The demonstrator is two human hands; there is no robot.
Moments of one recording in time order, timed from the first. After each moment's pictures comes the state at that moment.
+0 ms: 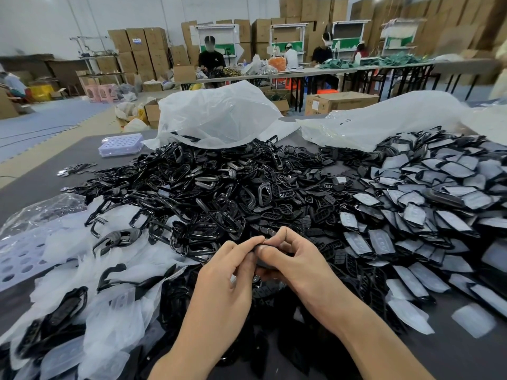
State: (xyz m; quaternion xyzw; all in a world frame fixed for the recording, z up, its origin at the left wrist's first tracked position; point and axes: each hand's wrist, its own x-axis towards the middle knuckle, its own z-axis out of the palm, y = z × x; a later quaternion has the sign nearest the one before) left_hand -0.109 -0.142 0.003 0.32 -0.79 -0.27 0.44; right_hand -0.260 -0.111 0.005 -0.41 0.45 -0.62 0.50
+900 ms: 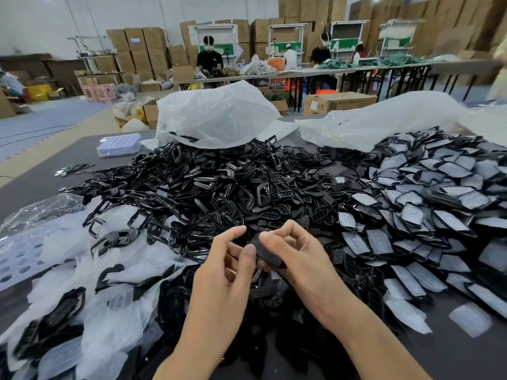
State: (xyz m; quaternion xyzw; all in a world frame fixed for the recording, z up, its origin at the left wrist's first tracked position) left_hand -0.112 -0.137 0.005 0.35 -0.73 -0.33 0.48; right_hand -0.260 -0.109 0.011 -0.40 0.41 -0.66 0.49
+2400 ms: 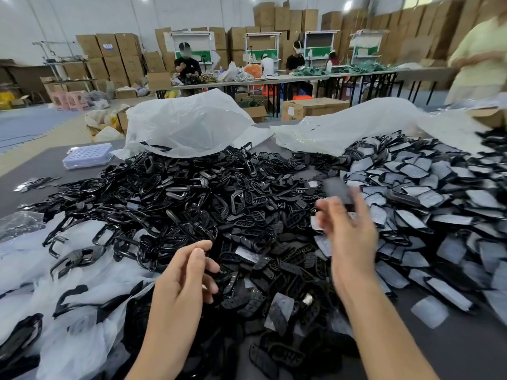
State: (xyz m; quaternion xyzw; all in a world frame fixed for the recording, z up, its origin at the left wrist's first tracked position) left_hand -0.112 -0.150 0.002 0.35 -0.63 -0.50 0.49; right_hand -0.342 -0.096 0.027 -0.22 0.45 -0.83 0.23
